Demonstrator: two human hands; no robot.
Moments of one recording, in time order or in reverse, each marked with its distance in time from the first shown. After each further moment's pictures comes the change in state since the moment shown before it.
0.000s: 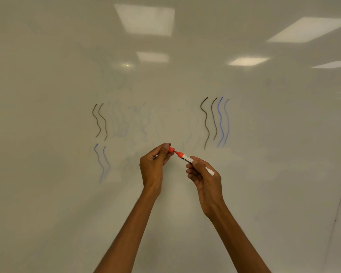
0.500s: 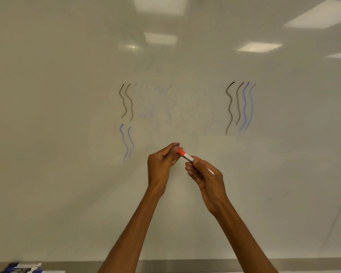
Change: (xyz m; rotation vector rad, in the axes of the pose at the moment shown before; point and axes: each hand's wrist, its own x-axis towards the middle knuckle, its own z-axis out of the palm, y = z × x) left_hand -0.027 0.002 -0.081 -0.029 -0.141 -0.085; right_hand -0.053 0.041 0.040 -0.028 -0.075 0.105
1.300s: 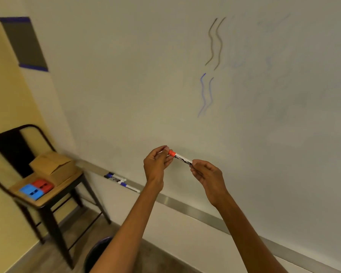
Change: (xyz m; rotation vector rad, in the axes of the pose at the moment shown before) left_hand -0.085 -0.041 -0.212 0.008 0.680 -0.223; right_hand -0.029 0.192 0.065 -0.060 -0.201 0.547
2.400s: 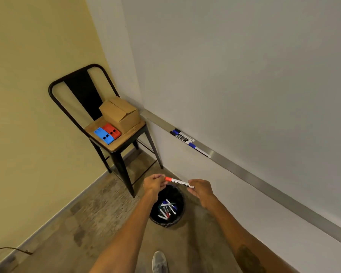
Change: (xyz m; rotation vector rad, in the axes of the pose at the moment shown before) left_hand 0.062 -0.083 -0.407 0.394 0.512 -0.555; right_hand 0.034 0.354 0.192 -0.325 0.021 0.701
